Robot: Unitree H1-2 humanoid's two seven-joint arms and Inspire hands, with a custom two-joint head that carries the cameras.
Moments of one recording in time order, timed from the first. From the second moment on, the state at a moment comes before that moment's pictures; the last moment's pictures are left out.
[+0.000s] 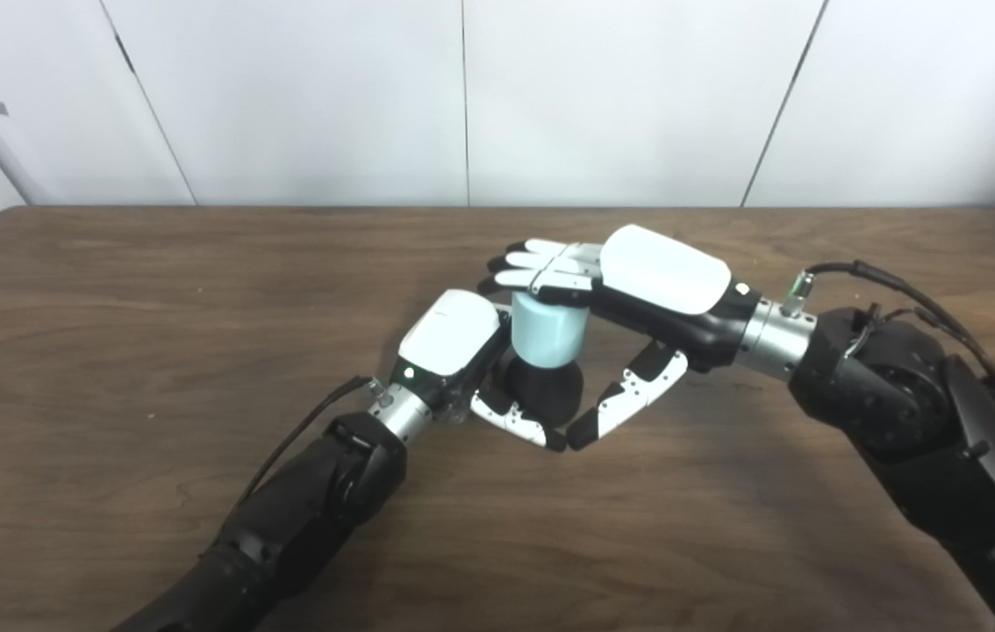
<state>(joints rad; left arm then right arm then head) -0.49 0.26 -0.67 0.41 0.80 -0.21 0.27 -0.49 -0.49 0.38 -0.30 -0.48 -0.19 0.53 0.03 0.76</state>
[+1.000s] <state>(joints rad) -0.49 0.26 -0.68 0.41 0.80 -0.21 0.26 -0.47 -0.50 0.39 -0.27 -0.54 -0.19 0.48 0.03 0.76</state>
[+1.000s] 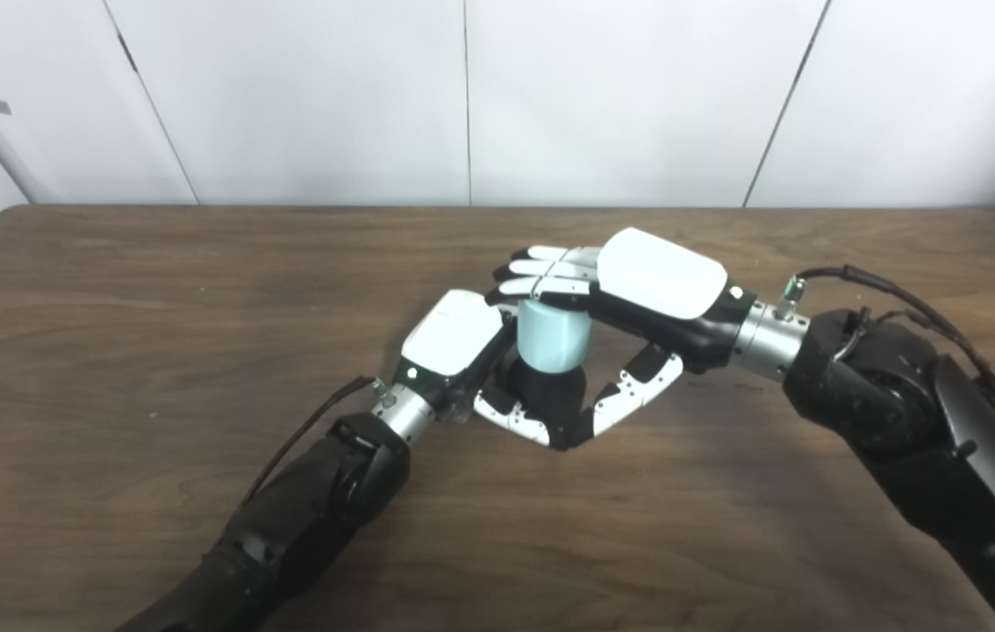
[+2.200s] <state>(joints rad) -0.50 0.24 -0.68 0.44 0.79 -0.22 0.26 -0.33 -0.13 -0.04 -0.23 -0.15 0.28 0.23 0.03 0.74</state>
